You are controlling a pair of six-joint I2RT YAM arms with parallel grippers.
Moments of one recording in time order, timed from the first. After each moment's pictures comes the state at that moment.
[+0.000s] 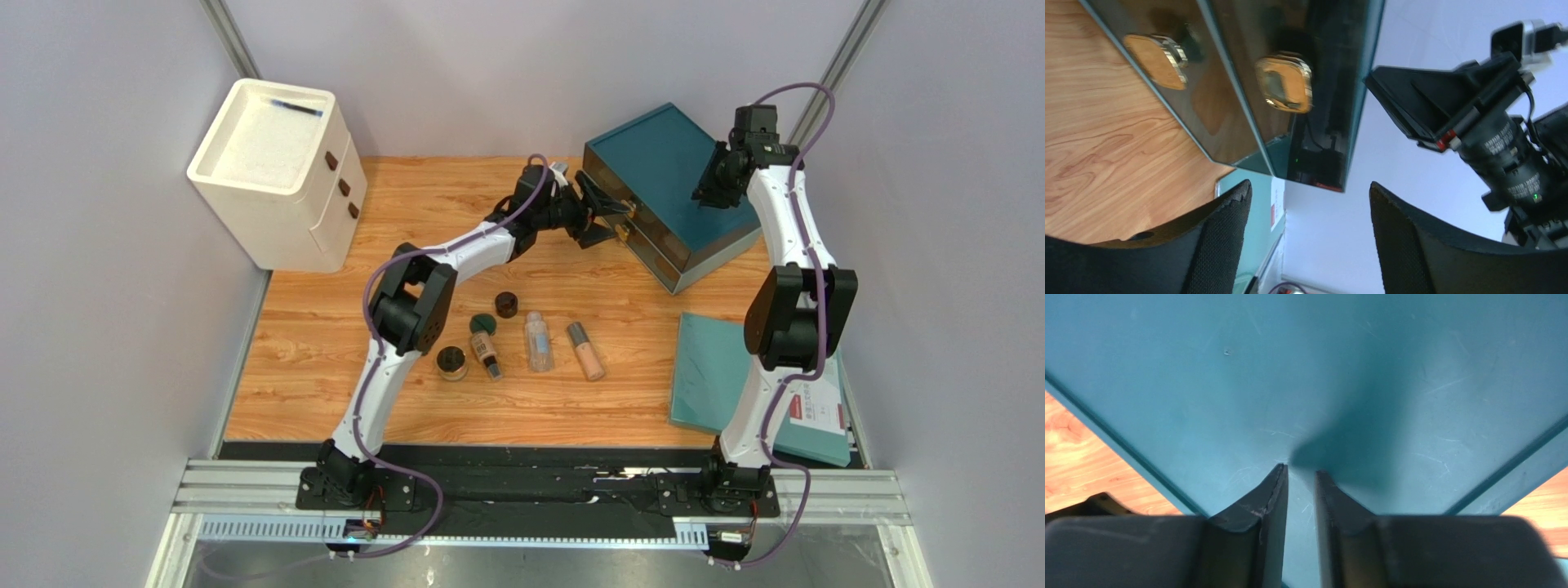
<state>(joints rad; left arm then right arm) -0.60 2.38 1.89 0.23 0.57 -1.40 -0.07 1.99 1.94 -0.82 -0.06 0.40</state>
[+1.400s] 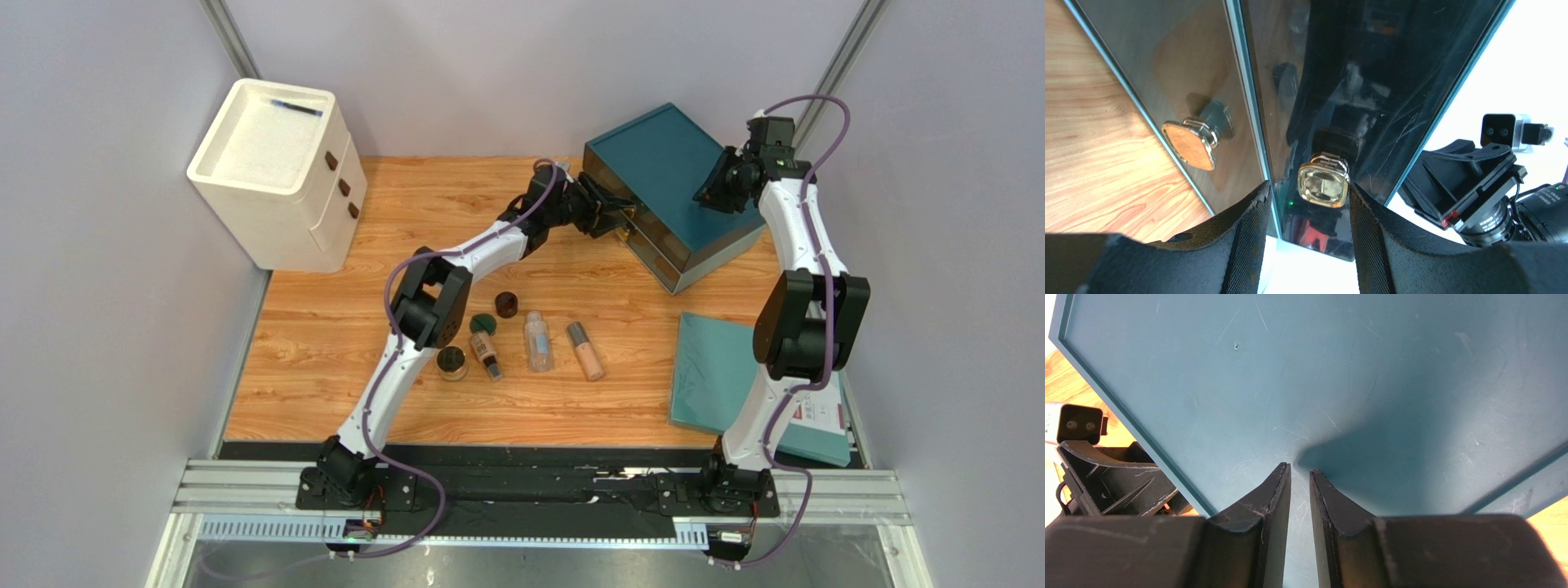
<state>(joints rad) -0.61 2.59 2.14 0.19 0.46 -1.49 -0.12 1.92 1.78 -0.67 -0.21 0.40</state>
